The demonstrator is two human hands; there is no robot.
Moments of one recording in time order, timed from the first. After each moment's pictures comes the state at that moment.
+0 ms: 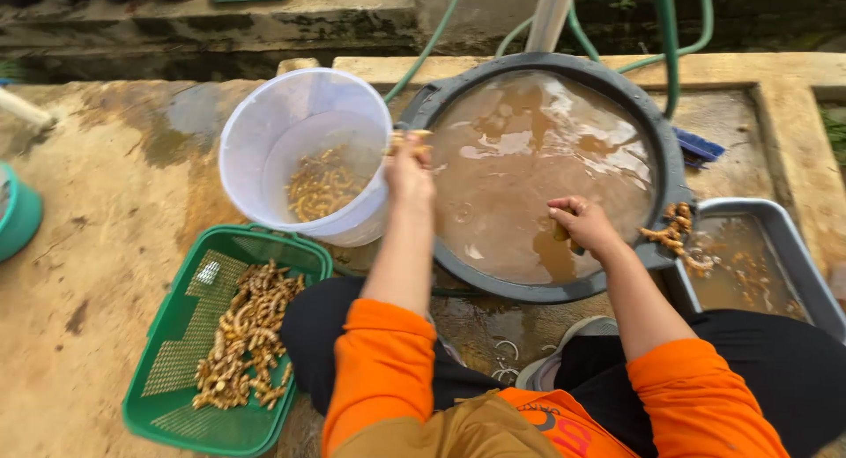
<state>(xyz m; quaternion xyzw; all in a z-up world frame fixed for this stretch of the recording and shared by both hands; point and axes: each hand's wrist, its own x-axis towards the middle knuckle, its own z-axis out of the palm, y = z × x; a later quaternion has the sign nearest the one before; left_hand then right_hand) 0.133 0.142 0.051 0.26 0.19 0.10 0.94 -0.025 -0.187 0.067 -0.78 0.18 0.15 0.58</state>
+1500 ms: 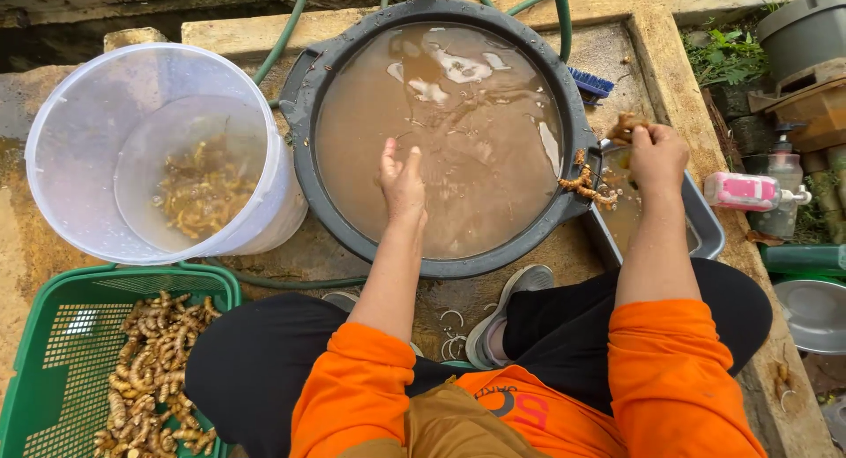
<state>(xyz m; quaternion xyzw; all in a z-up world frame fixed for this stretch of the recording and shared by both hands) 0.028 0.013 0.076 0.55 0.21 -0.08 0.80 -0.071 -0.336 0.161 -0.81 0.41 -0.16 0.39</state>
